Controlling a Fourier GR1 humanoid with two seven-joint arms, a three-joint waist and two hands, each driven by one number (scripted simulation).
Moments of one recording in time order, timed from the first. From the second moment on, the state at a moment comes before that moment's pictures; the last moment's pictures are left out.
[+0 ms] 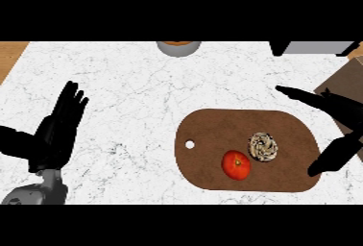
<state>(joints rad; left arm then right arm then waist) -0.10 0.19 -0.01 -1.68 0.19 0.18 0.22 -0.33 -0.54 0.00 -1.57 0.08 0.76 0.26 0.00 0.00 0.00</state>
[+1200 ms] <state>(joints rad) -0.08 0.13 0.04 -1.70 0.13 0.13 0.23 -0.30 -0.36 0.01 -1.54 0.36 0.75 0.19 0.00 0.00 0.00</state>
